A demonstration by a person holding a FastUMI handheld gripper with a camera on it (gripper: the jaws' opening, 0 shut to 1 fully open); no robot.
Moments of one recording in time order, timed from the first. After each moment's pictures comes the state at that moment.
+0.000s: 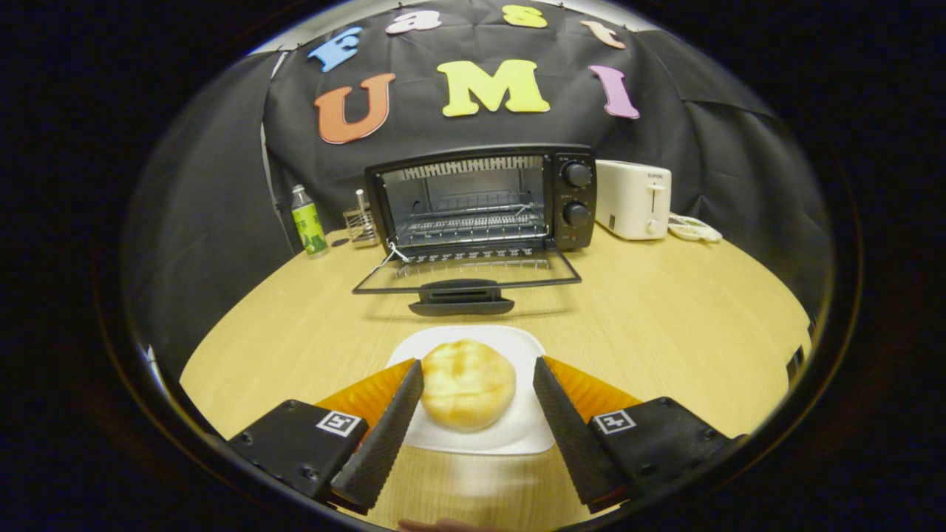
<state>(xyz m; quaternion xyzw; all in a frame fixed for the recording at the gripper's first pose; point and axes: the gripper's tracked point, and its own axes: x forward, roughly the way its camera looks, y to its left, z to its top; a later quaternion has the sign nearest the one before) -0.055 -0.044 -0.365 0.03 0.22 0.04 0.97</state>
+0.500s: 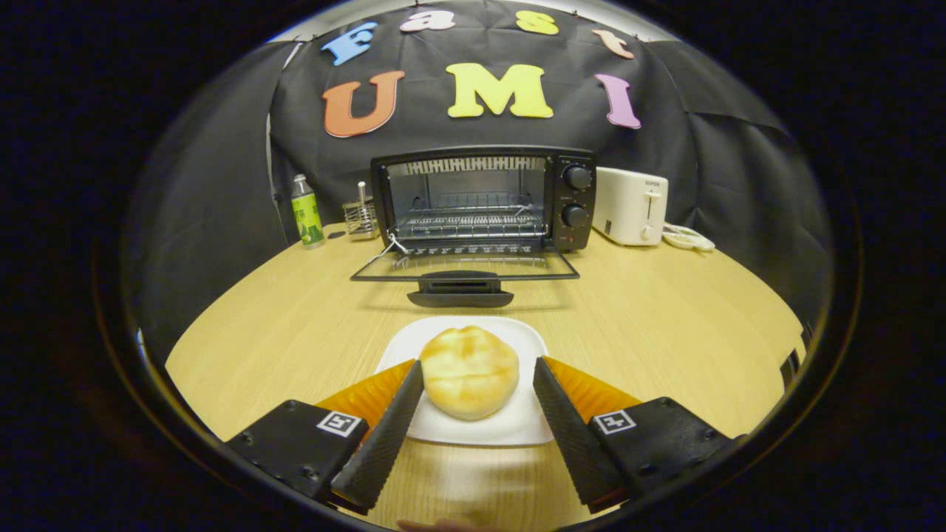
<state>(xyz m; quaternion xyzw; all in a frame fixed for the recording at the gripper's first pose) -0.055 -0.050 -0.377 0.00 0.22 0.02 0.98</state>
